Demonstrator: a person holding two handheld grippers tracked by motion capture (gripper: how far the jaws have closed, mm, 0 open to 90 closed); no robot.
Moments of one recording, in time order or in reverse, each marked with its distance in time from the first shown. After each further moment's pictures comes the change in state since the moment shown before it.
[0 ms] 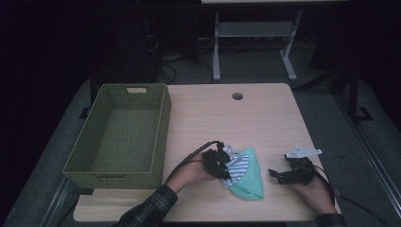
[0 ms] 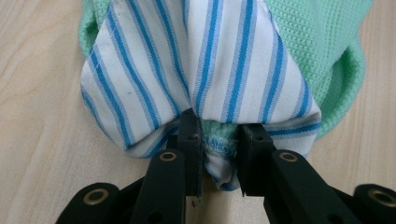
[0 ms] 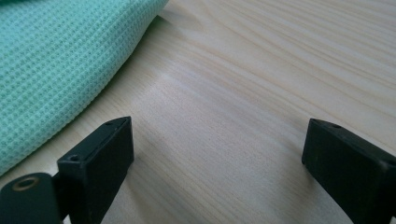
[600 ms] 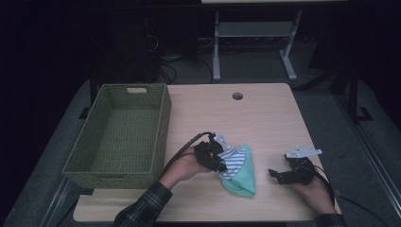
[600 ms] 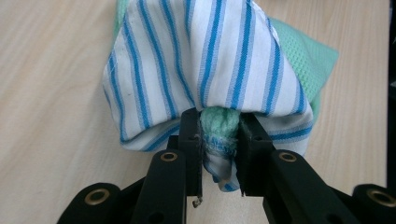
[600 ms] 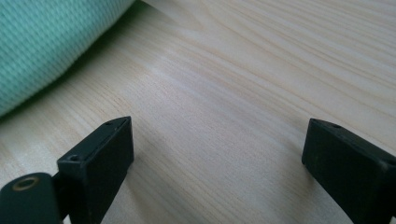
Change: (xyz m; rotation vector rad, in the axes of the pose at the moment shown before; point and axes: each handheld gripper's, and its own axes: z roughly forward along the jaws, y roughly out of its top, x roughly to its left) left arm 0.007 0.000 -0.041 -0.056 0.011 -0.057; right arm 0.000 0.000 0.000 0.001 -0.001 0.002
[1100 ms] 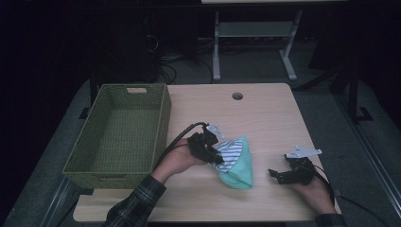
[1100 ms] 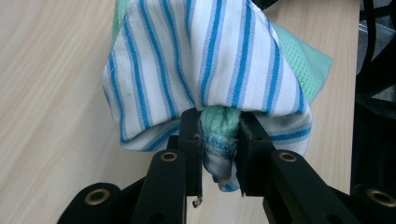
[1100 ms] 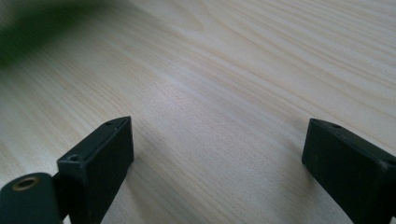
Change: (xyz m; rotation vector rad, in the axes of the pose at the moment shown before) left arm 0.004 0.007 -0.040 -0.030 0.011 -0.017; right arm 0.000 0.000 0.000 0.000 0.001 0.001
